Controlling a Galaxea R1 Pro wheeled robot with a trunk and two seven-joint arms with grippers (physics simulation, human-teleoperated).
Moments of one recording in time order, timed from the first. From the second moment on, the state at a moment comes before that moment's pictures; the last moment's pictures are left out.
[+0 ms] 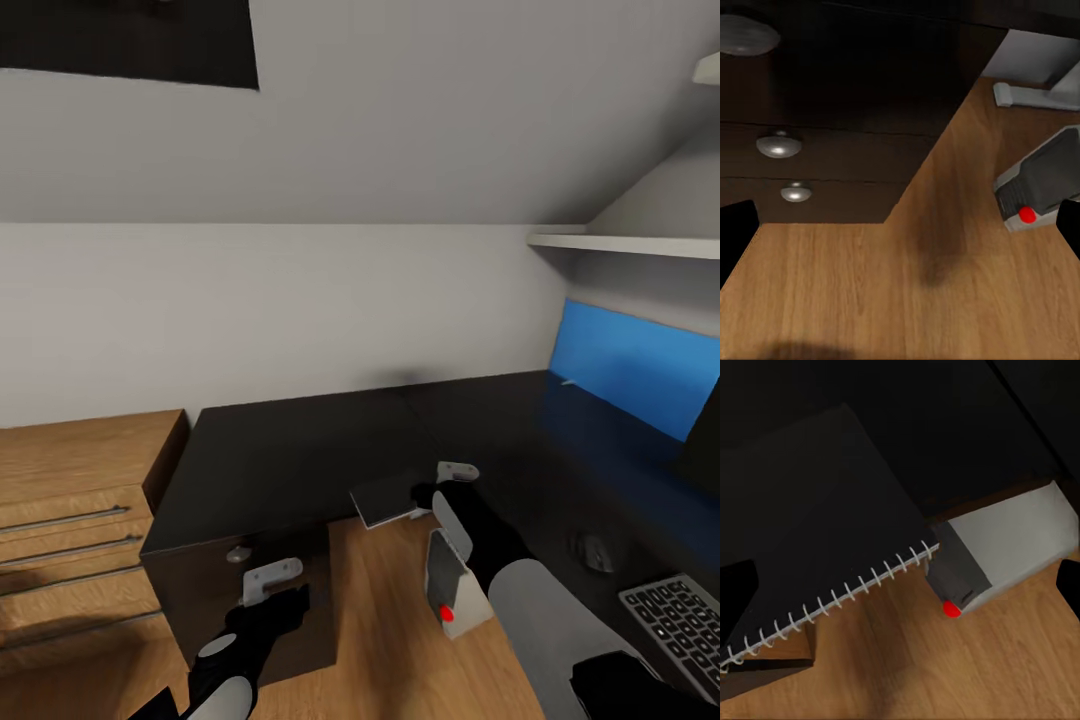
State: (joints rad) left arm -0.29 0.26 -0.82 -1.60 1.07 0.25 1.00; right arm -0.82 0.11 0.17 -0.64 -0.30 0.53 -0.35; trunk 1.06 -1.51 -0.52
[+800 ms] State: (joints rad) left arm -0.29 0.26 -0.82 -1.60 1.07 0.25 1.00; right arm -0.81 0.12 0.20 -0.64 -0.30 0.53 -0.35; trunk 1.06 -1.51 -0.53
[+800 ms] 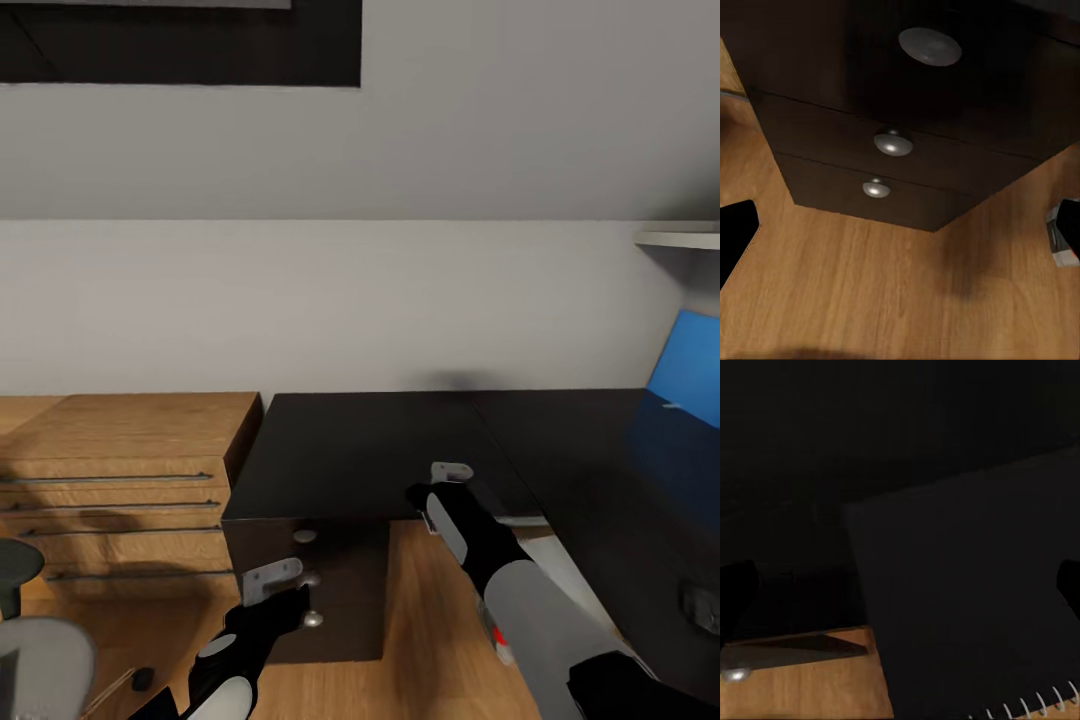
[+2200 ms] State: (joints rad) left arm -0.29 0.26 -0.82 -1.60 1.07 0.25 1.00; right arm -0.81 0.13 0.20 -0.64 -0.30 0.53 -0.35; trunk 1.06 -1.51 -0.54
